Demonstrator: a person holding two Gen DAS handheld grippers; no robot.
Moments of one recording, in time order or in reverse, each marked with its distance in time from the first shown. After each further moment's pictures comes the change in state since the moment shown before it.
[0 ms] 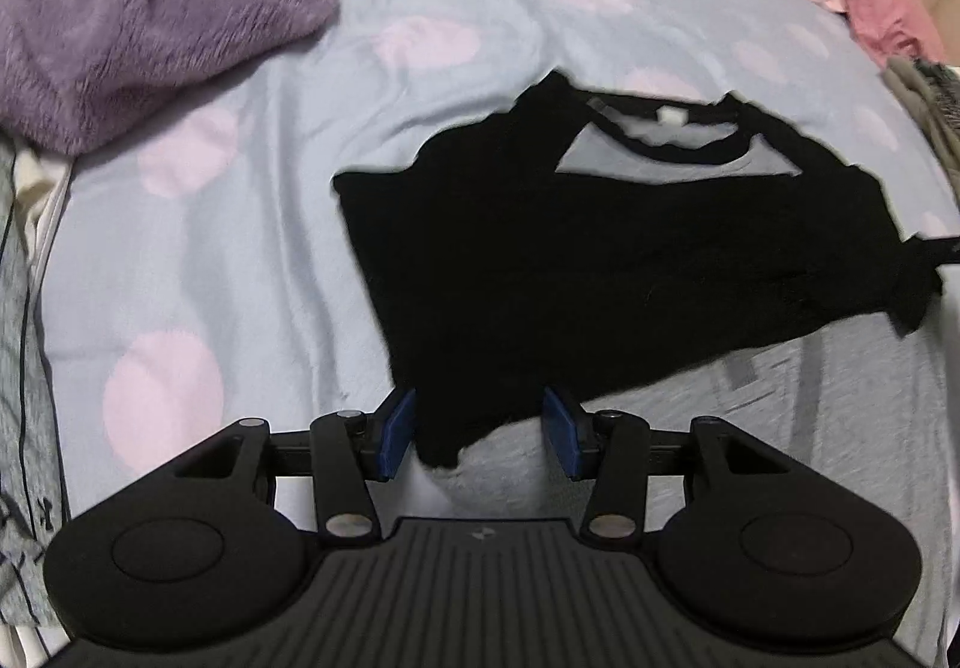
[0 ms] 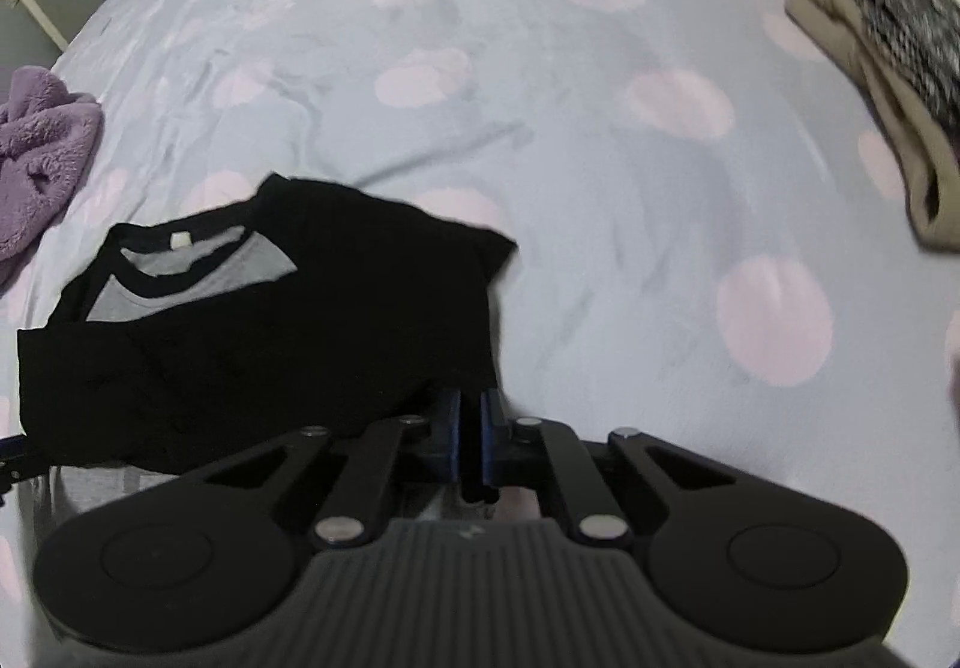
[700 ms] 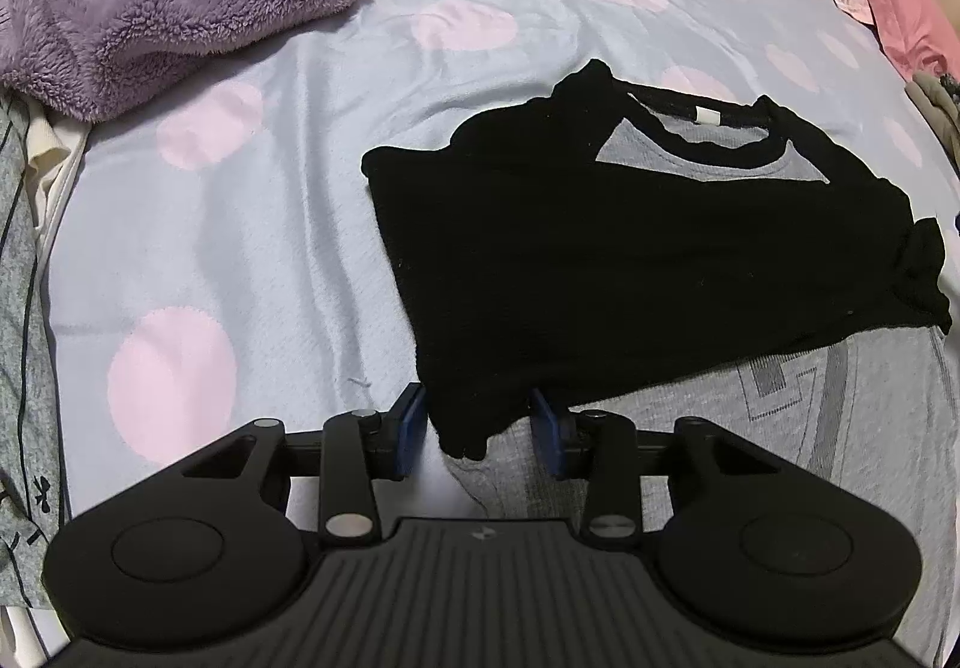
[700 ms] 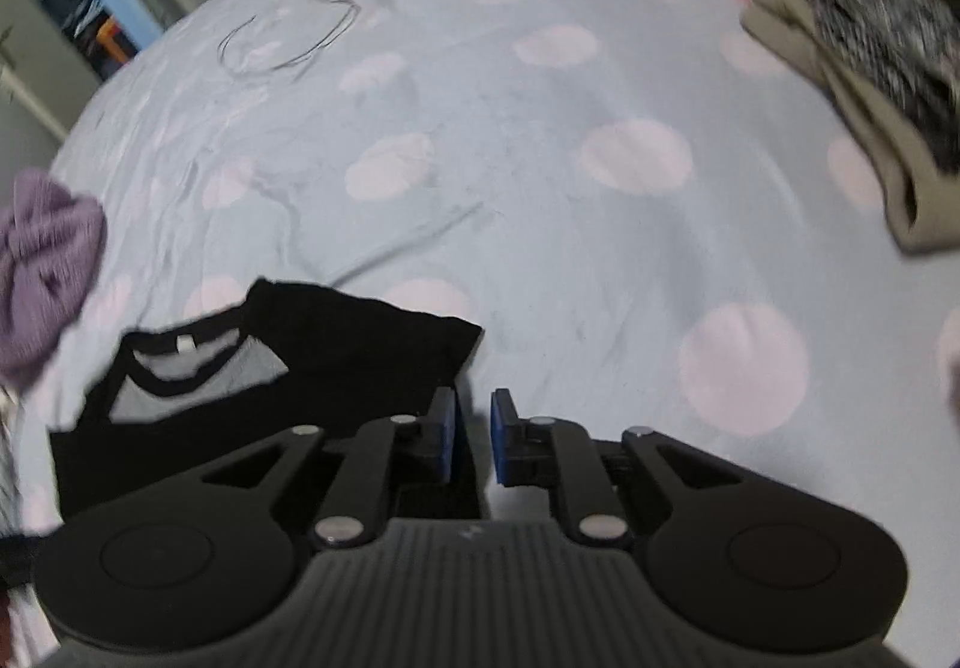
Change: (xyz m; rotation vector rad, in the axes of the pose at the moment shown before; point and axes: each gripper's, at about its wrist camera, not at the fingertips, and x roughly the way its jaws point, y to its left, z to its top) left arm 0.004 0.006 0.001 -0.027 0.003 0.007; right arm -0.007 -0.046 0.020 0.204 -0.089 0.094
